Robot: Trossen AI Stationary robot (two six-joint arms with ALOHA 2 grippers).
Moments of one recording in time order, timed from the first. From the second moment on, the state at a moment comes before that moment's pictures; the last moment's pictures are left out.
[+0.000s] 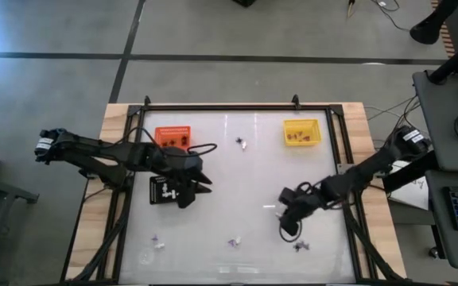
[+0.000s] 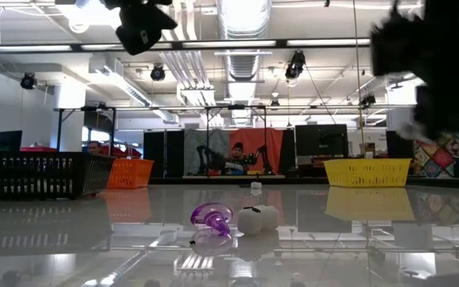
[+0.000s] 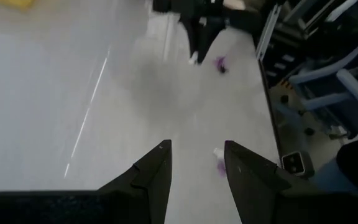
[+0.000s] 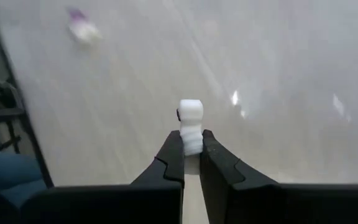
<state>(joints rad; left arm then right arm) -0.13 1.21 0.99 -0.37 0.10 -0.39 0.47 1.36 0.70 -0.30 0.02 1.06</state>
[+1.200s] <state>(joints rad) -0.07 1.26 0.99 -0.16 0.19 -0.40 0.22 1.68 1.42 -0.37 0.16 0.38</state>
